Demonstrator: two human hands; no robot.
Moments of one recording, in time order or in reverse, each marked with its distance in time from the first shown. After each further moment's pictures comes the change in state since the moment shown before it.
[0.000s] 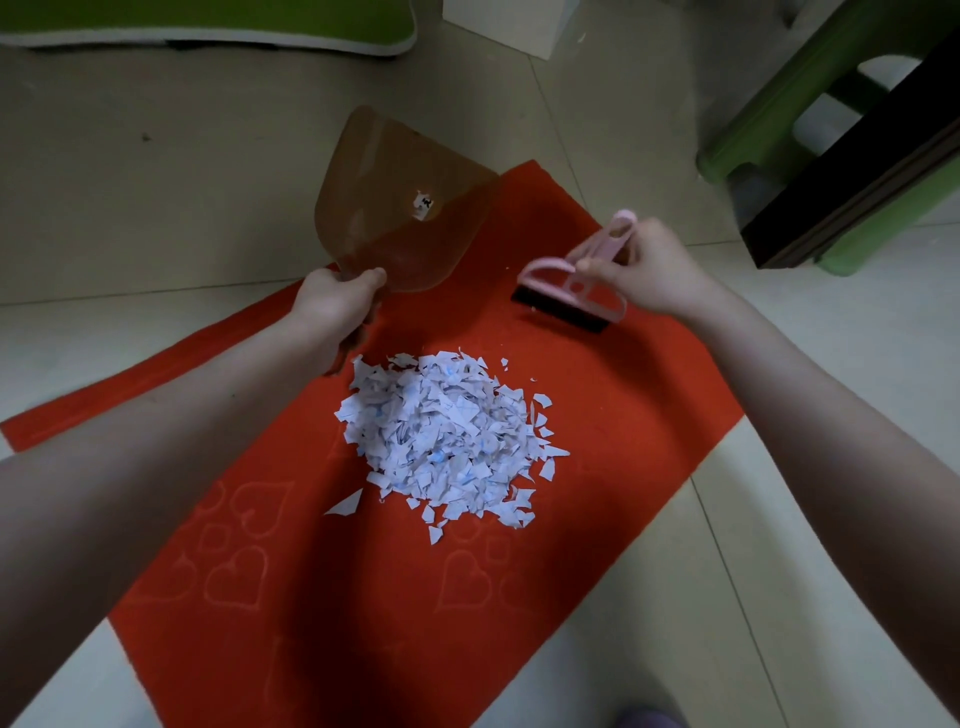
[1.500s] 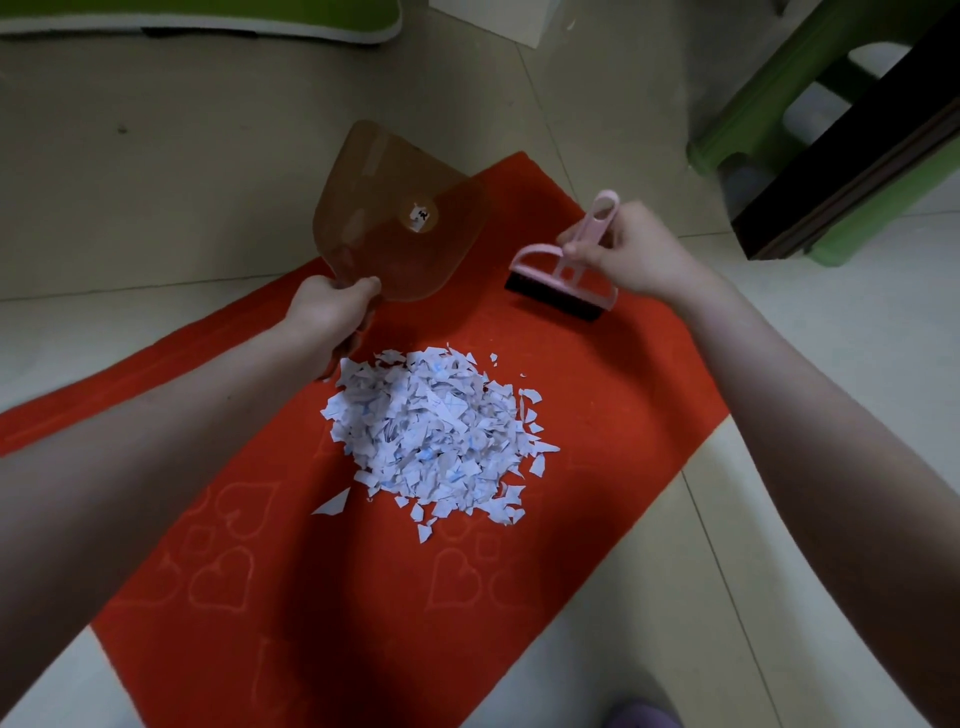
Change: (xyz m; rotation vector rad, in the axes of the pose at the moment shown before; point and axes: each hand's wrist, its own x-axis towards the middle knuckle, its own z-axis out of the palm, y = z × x) left_hand 0.006 -0.011 0.008 0.020 -0.045 -0.055; right_hand 0.008 -0.004 0.001 -0.020 -0.001 0.080
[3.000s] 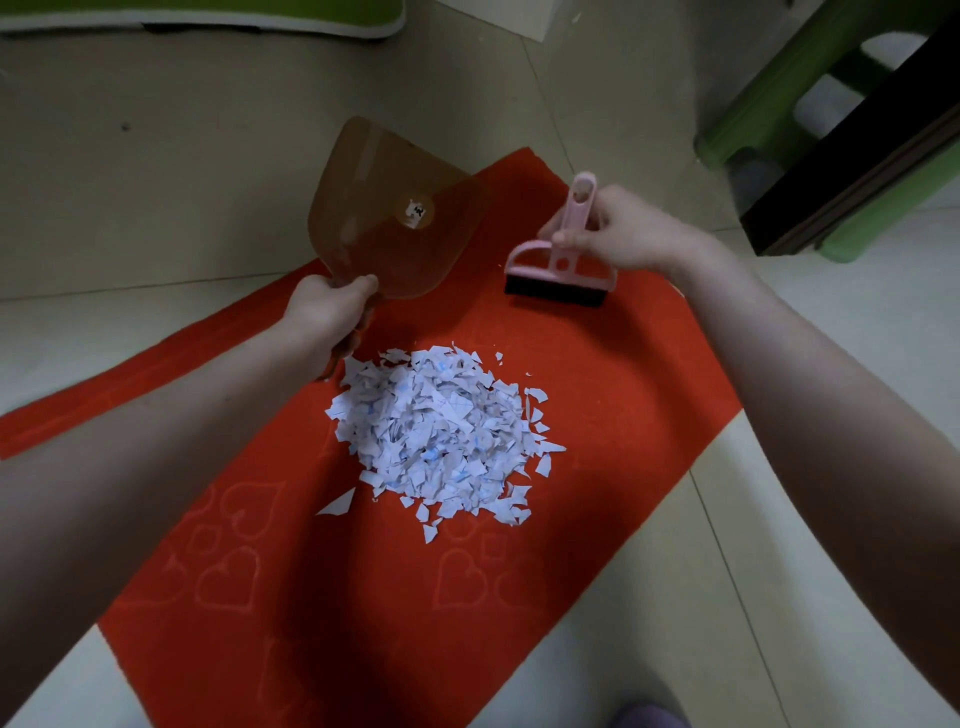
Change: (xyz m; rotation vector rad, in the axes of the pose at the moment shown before) left_hand -0.002 0.000 -0.004 -0.017 0.019 0.009; right_hand 0.024 -0.010 -0.004 -0.041 -0.193 -0.071
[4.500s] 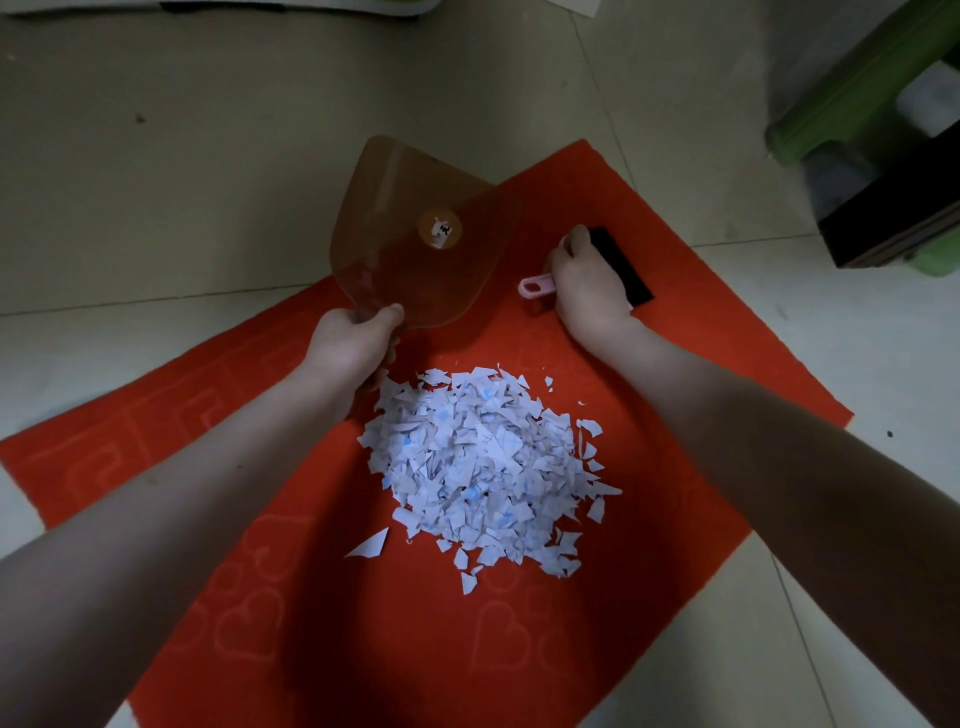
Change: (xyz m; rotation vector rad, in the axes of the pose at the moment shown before) left_hand 0.039 -0.023 -0.001 -0.052 -0.006 -0.040; right_hand 0.081 0.044 0.118 -0.534 0.344 -0.037
